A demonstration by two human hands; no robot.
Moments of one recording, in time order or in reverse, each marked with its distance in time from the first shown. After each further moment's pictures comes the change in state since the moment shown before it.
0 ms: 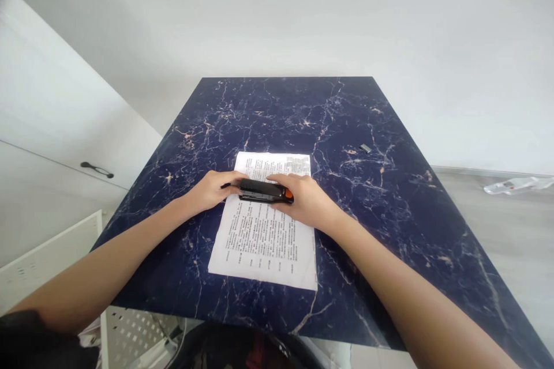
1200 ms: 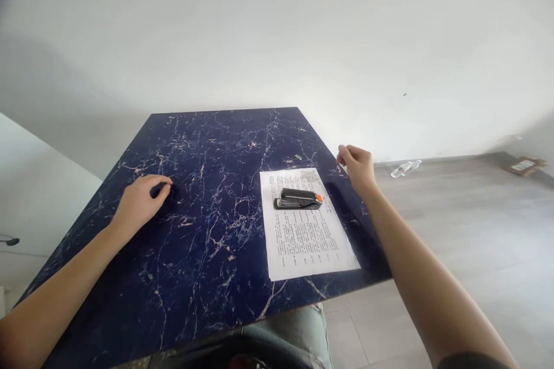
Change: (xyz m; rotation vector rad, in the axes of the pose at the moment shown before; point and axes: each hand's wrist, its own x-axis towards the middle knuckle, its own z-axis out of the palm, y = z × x) left_hand -0.005 -0.032 -0.052 0.725 0.390 -0.119; right_hand -0.123 0.135 -0.154 -0.215 0.648 0.456
